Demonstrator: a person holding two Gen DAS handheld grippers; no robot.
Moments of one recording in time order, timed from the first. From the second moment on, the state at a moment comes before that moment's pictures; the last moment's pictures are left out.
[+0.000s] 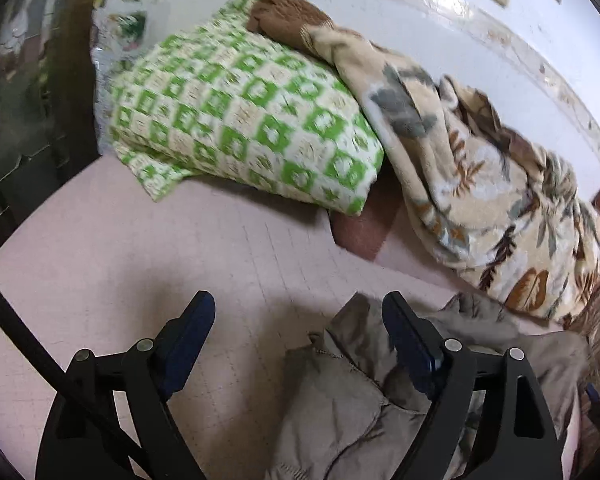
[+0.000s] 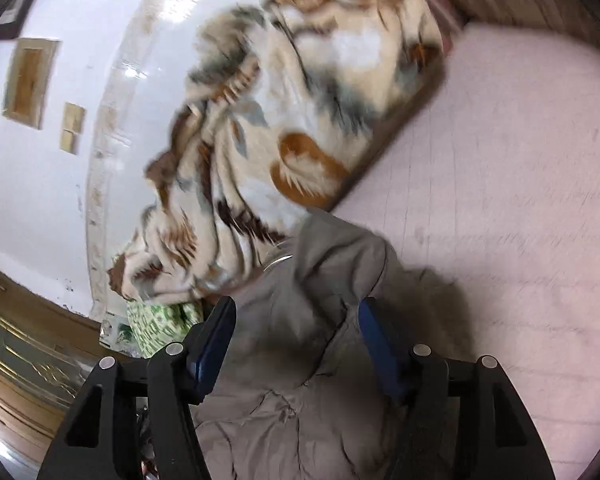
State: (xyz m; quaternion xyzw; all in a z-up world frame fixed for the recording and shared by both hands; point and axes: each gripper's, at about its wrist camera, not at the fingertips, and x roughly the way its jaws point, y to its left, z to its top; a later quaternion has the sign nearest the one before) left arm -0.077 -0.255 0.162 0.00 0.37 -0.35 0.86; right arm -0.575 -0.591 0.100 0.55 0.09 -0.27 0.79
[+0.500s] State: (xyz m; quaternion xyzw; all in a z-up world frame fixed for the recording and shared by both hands) left arm -0.276 -0.305 0.157 0.15 0.29 -0.52 0.79; right arm -0.478 -0.447 0.124 0.26 0.27 -0.25 0.89
